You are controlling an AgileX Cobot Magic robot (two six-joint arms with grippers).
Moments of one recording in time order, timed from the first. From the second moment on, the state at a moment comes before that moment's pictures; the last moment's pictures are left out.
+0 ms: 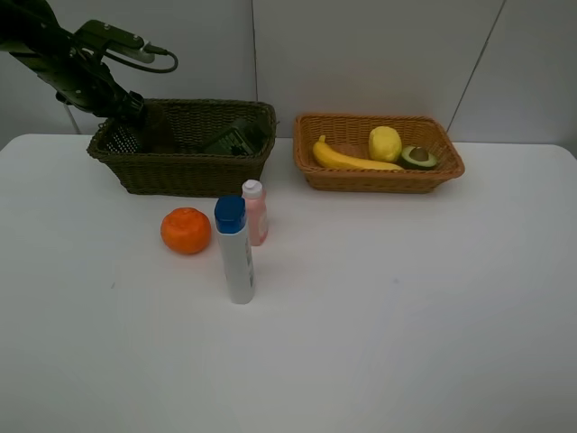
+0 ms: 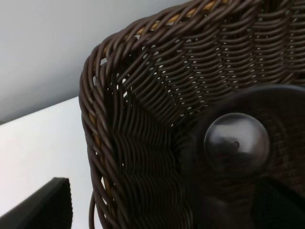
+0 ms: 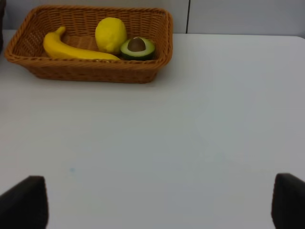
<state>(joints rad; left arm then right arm) -0.05 2.10 -1.50 -0.04 0.40 0.28 0.03 0.00 -0.52 -0.03 1.05 -0.06</state>
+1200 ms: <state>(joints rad) -0.06 1.79 -1.50 -0.04 0.81 0.32 0.03 0.00 -0.52 -0.03 1.05 -0.06</state>
